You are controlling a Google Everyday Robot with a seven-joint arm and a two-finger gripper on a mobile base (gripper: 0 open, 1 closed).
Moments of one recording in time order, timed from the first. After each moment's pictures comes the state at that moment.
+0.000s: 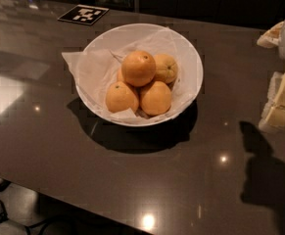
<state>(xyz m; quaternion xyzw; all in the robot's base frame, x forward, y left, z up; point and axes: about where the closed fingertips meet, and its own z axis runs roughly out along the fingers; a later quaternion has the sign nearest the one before) 0.438 -0.217 0.976 -0.60 0.78 -0.03 0.16</state>
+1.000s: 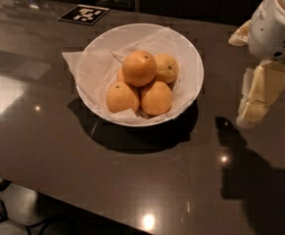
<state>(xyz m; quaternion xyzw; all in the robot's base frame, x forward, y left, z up) 0.447 -0.180 0.974 -0.64 0.75 -0.02 0.15</state>
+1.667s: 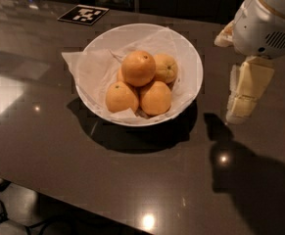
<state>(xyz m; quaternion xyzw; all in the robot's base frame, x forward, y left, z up) 0.458 -0.156 0.969 -0.67 0.73 0.01 0.14</state>
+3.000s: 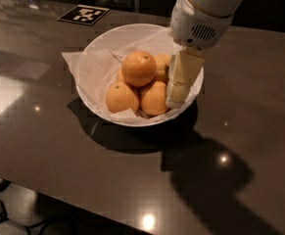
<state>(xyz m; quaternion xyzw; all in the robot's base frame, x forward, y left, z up) 0.499 -0.063 0.966 -0.67 0.72 0.01 0.17</state>
